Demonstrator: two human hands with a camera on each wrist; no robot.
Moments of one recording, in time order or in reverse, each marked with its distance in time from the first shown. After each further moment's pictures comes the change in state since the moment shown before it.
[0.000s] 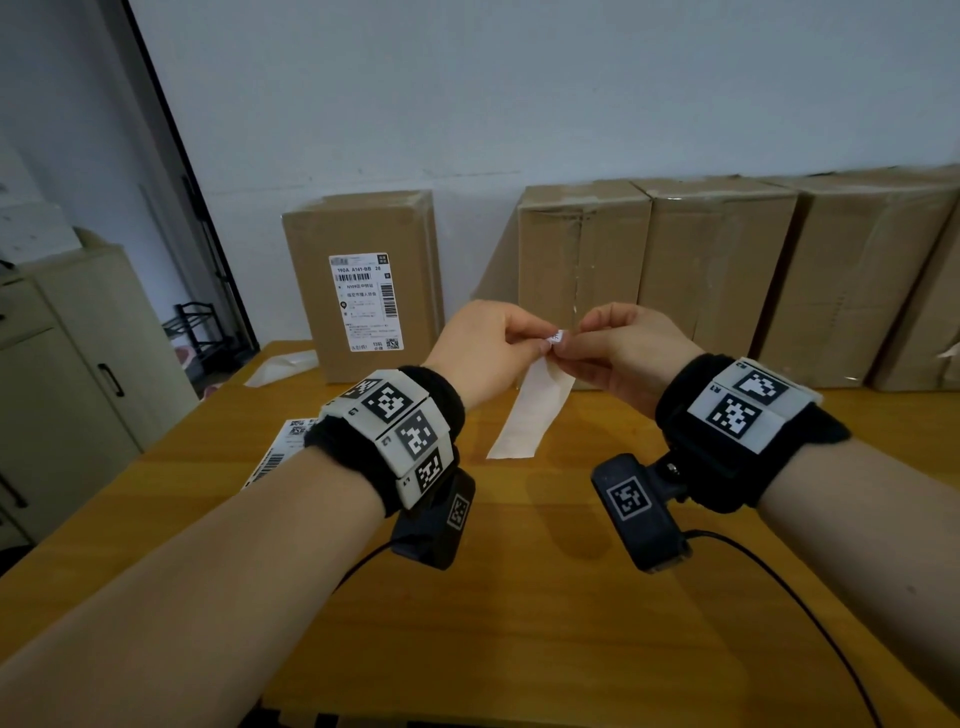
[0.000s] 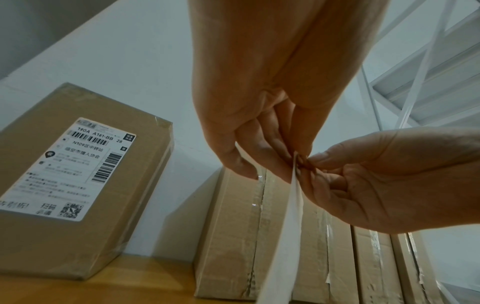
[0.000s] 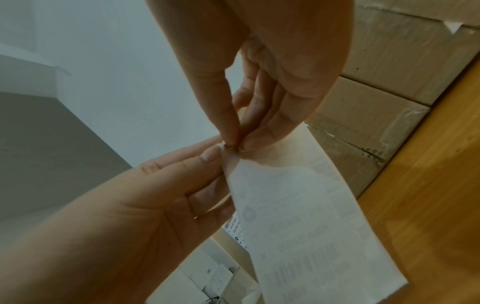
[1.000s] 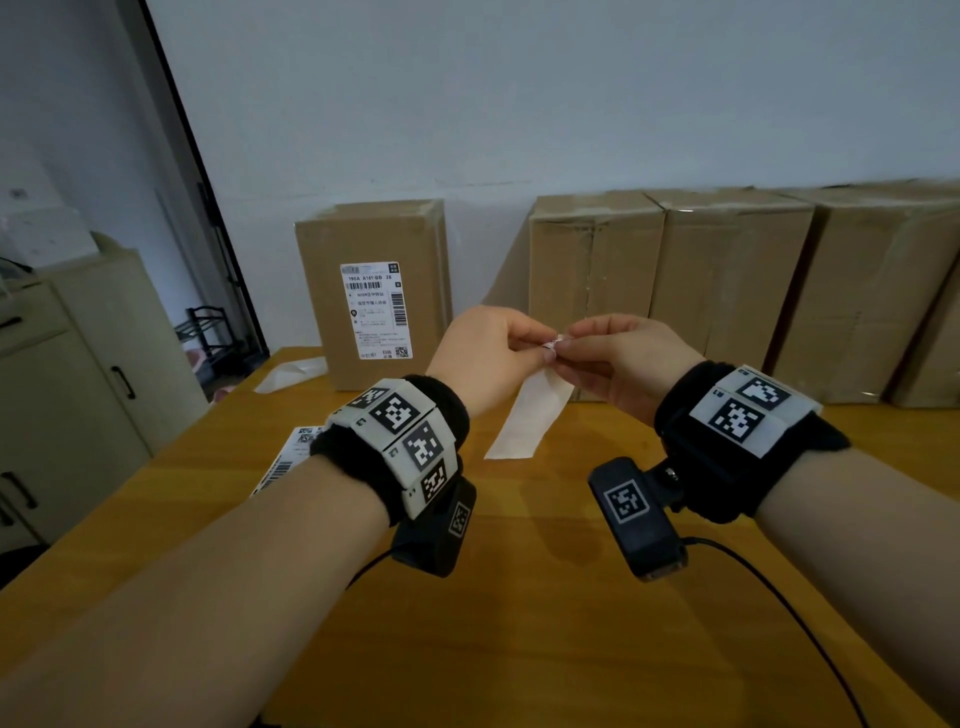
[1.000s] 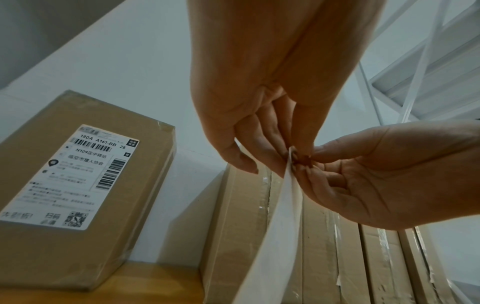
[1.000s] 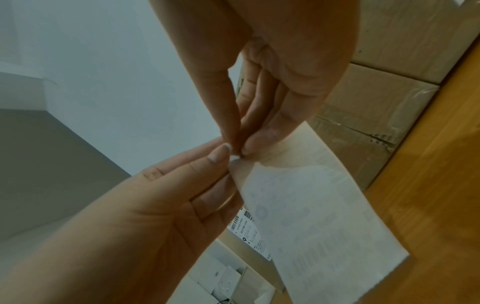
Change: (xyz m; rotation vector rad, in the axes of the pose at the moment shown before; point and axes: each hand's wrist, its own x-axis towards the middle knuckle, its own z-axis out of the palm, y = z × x) left_hand 0.004 -0.009 -0.003 -0.039 0.050 -0.005; right_hand 0.003 -0.004 0.010 0.034 -0.009 0.061
